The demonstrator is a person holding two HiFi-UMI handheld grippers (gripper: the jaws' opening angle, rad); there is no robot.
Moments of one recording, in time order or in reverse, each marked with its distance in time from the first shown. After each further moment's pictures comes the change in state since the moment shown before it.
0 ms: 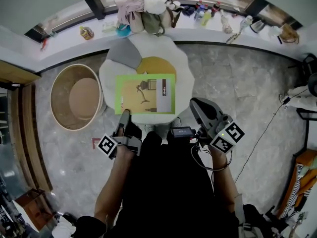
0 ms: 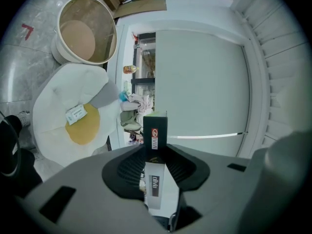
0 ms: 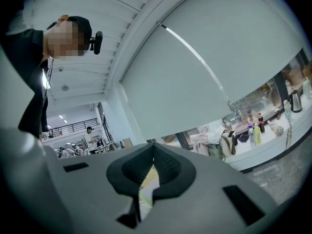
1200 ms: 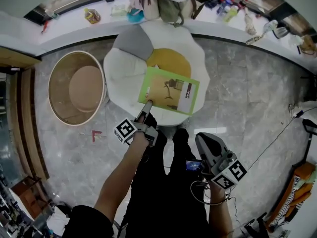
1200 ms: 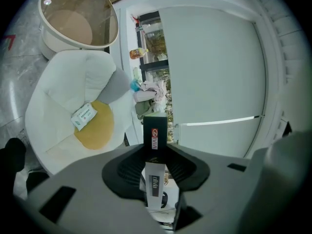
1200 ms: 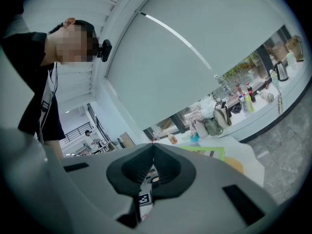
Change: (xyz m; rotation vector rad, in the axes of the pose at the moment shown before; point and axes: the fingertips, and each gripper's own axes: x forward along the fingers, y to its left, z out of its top) left arm 0.103 0.154 0.019 0.138 0.170 0.150; right arm 0.022 -0.001 -0.106 0.186 0.119 -0.075
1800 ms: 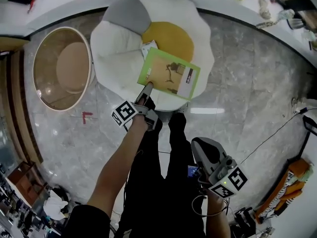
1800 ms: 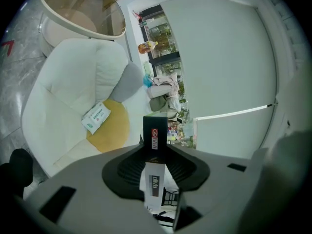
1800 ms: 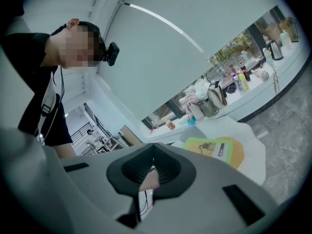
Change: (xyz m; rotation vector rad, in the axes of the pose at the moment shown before) left arm 0.032 0.111 0.005 0.052 0.020 0.105; right arm 0.020 -0.011 -0.077 0.106 0.132 0.006
